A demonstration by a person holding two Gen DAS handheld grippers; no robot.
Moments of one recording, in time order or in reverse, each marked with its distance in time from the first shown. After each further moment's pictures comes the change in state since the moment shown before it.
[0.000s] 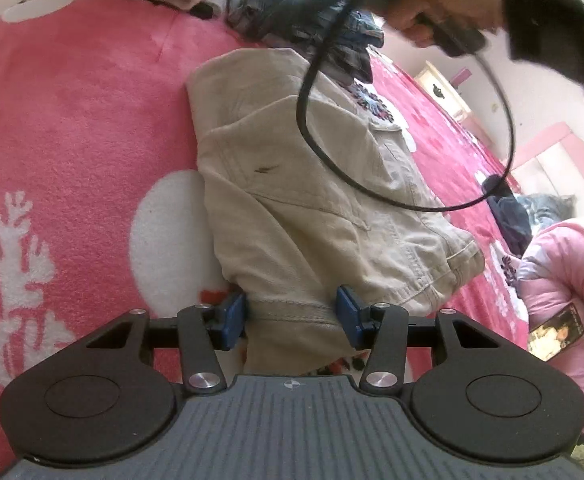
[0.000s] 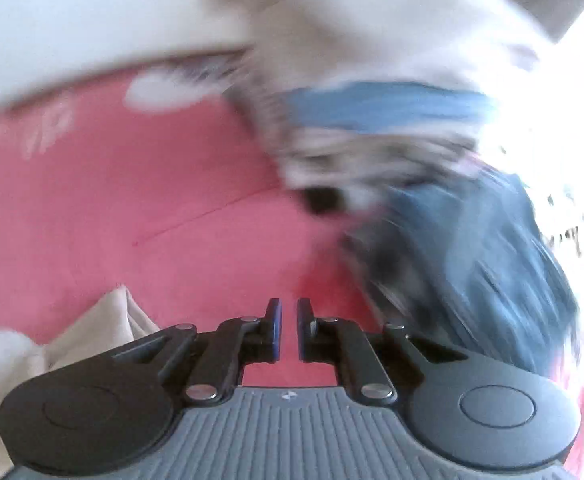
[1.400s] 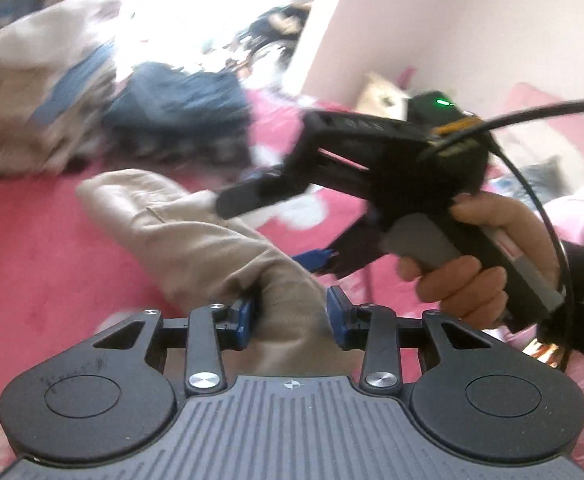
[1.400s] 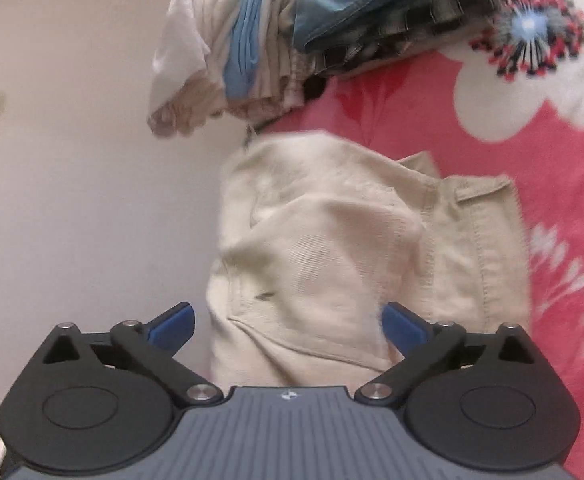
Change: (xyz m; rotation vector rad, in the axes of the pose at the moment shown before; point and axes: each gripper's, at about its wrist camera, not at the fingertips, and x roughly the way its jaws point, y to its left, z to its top) left arm -0.002 -0.191 0.063 0.329 -0.138 0.009; right arm -0.059 -0.091 -0.182 0.966 0.041 0.808
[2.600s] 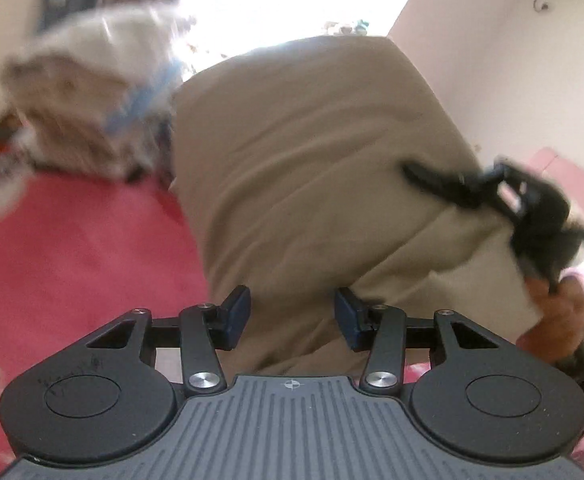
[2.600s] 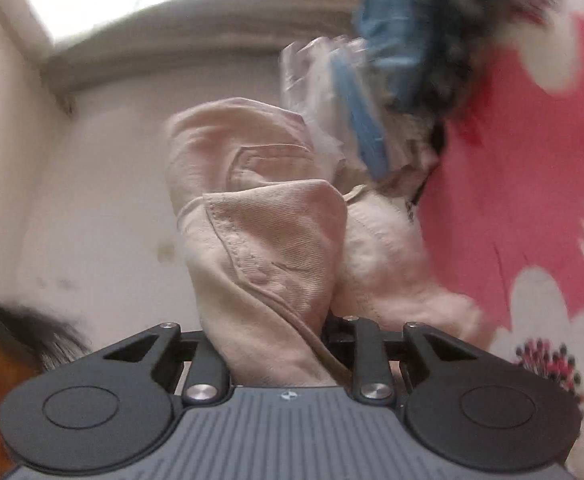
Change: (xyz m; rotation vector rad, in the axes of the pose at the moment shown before) left arm -0.079 0.064 0.015 -0.132 -0.062 0.106; right arm 0.003 -0.053 -0.096 0.403 -0.414 0.695
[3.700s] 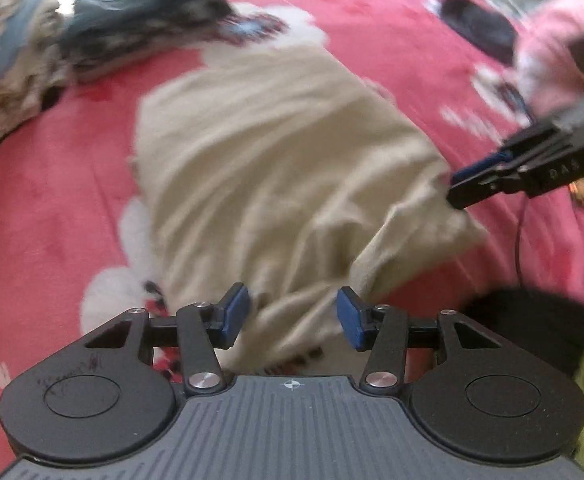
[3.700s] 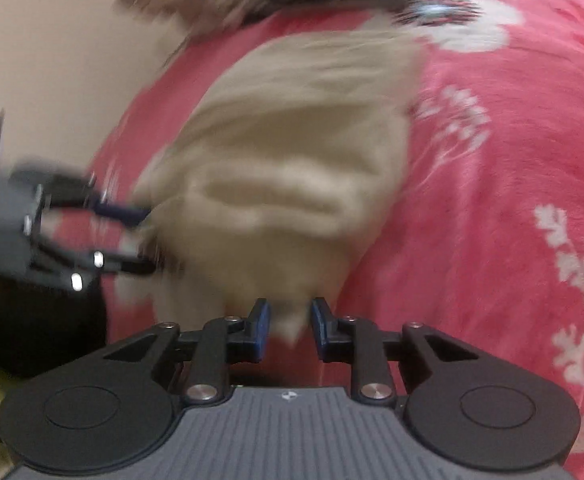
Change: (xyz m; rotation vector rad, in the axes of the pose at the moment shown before) left arm 0.086 -0.036 -0.109 0.480 0.531 -0.010; right arm -0.051 0.009 -0.116 -0.831 0.367 -1.036
